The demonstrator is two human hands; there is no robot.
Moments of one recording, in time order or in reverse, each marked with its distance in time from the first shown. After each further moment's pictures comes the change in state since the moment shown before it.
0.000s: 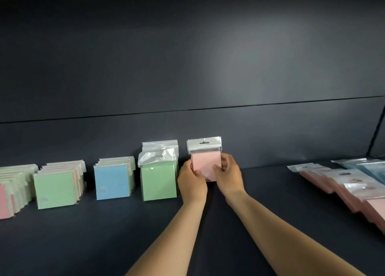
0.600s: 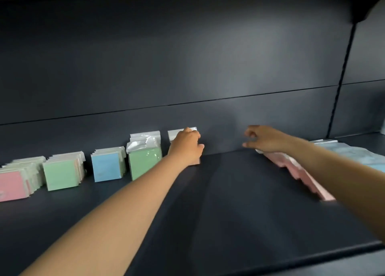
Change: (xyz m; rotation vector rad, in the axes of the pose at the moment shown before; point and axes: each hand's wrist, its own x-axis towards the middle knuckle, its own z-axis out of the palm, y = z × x) left_hand -0.034 0.100 -0.030 0.735 -0.352 0.478; right_hand 0.016 -0.058 -0.196 -0.954 -0.339 -0.218
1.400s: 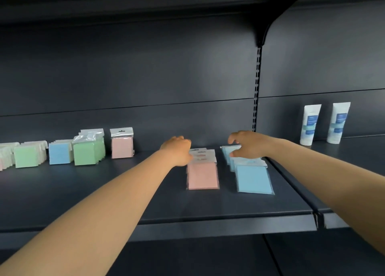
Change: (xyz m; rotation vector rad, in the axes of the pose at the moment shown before) left_hand -0.027 0.268 0.038 0.324 -0.249 -0.080; right_hand -0.104 0.203 -0.123 -0.186 -0.163 -0.246
